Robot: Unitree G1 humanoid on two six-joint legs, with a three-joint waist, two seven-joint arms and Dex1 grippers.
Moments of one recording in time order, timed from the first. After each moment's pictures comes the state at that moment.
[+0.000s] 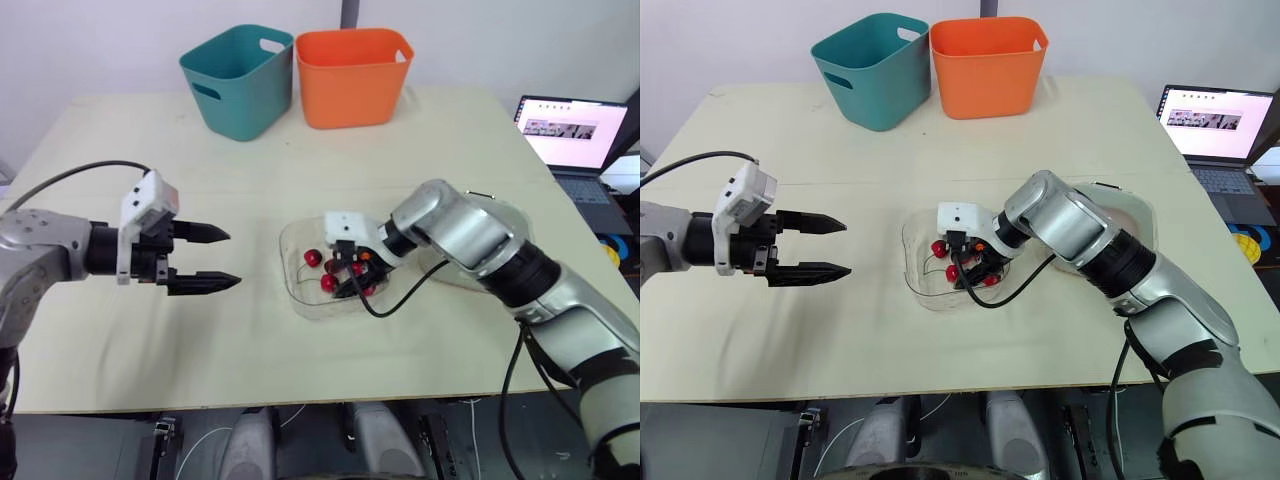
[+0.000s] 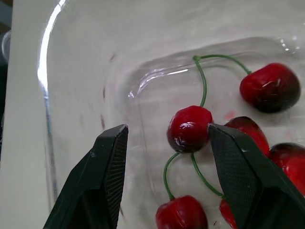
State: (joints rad) left arm -0.40 1.06 0.14 -0.29 -0.71 0.80 -1.19; right arm -1.06 -0.62 0.73 0.06 0.17 0.83 1.30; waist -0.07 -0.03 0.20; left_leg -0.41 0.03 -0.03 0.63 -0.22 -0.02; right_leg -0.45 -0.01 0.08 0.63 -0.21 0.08
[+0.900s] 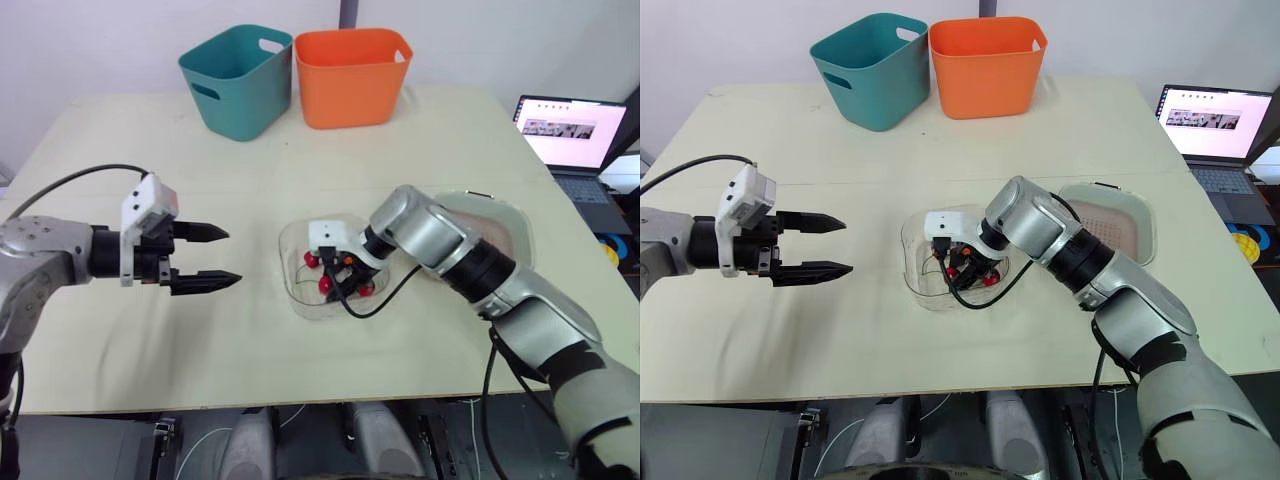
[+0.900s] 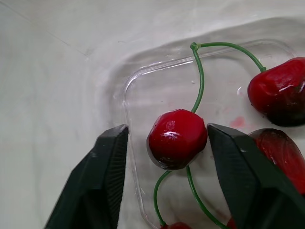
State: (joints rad) left arm -0.36 1.06 0.14 -0.29 -0.68 0.75 -1.16; right arm -1.08 -0.48 0.75 0.23 0.04 0.83 1.35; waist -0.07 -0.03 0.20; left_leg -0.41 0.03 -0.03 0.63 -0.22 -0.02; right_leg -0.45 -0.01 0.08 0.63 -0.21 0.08
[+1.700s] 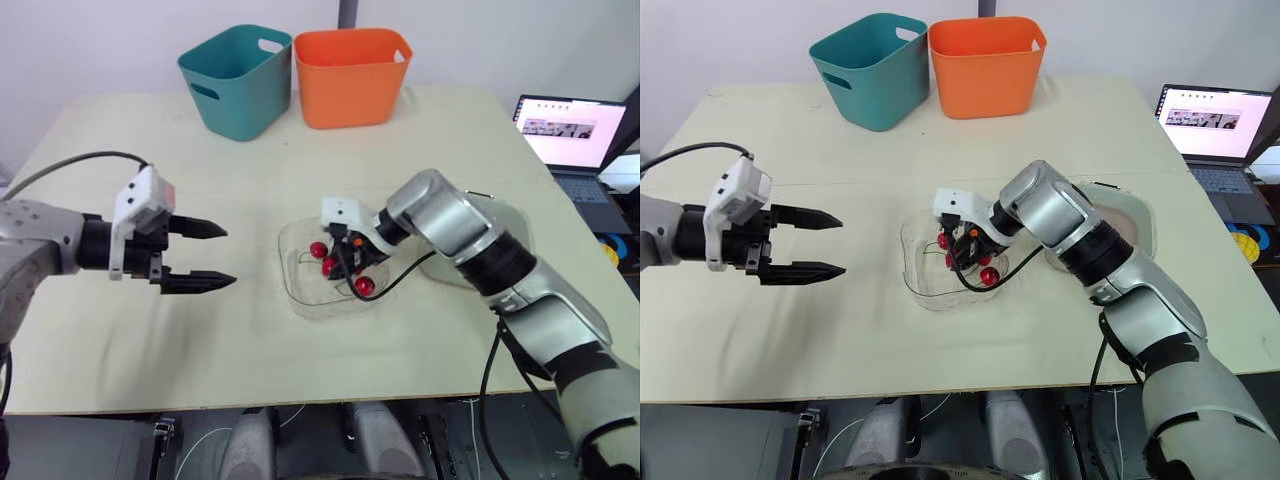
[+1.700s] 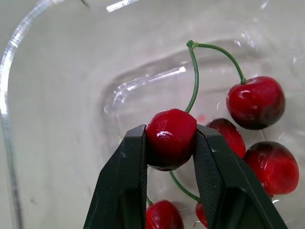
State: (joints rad) left arm -0.46 1.09 0.13 -0.26 -0.69 0.76 -1.24; right arm -1.09 -0.54 0.58 0.17 0.12 0.93 1.37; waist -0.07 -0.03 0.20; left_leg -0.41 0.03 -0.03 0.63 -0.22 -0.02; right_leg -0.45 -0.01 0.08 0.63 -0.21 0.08
